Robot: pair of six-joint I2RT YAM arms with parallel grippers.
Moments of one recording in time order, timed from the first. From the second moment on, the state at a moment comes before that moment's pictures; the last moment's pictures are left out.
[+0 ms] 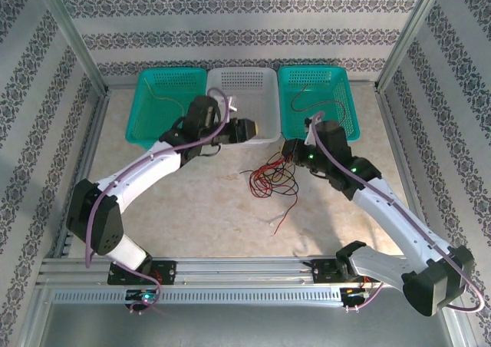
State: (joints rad) left arm -0.54 1.54 1.21 -0.11 0.45 -0.65; right arm 0.47 1.07 1.00 -0.49 -0.20 0.72
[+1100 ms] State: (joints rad) left arm -0.83 1.88 1.14 -0.19 0.27 -0.28; right arm 0.40 1.10 1.05 -0.80 -0.14 0.77
